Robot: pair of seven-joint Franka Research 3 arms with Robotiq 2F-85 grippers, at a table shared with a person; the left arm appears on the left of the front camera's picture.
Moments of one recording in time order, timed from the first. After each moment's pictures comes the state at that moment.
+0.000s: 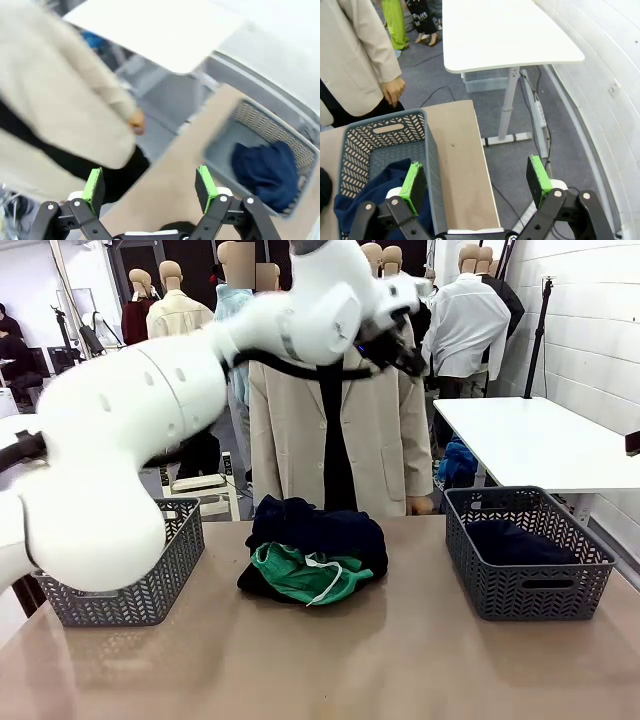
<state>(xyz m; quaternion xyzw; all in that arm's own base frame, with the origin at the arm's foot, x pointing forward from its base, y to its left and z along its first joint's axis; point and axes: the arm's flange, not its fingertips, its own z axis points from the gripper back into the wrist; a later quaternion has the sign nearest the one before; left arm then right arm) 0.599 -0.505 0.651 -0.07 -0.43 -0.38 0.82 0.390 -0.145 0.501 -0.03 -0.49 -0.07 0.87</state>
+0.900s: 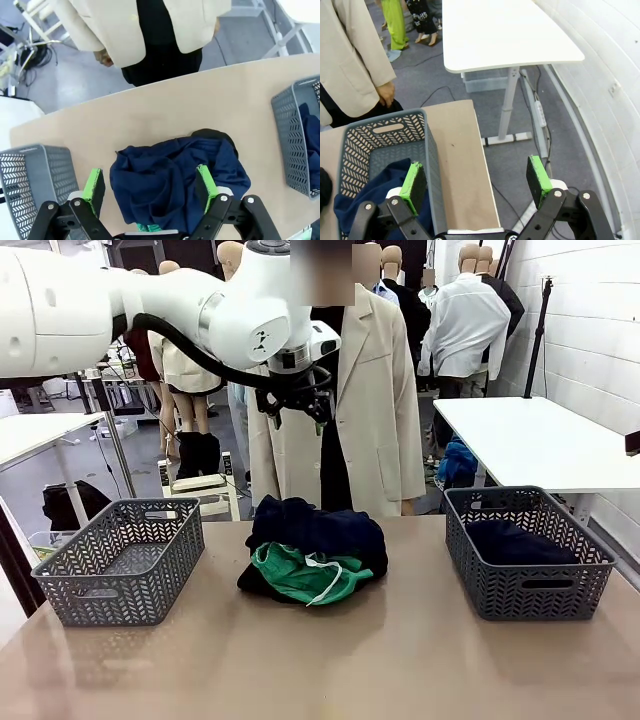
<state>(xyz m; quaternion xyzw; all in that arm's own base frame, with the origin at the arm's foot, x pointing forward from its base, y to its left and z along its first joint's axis) 0.560 -0.379 0.593 0.04 -0.25 -0.13 0.96 0.390 -0.145 0.501 -0.03 -0.49 -0.07 0.87</state>
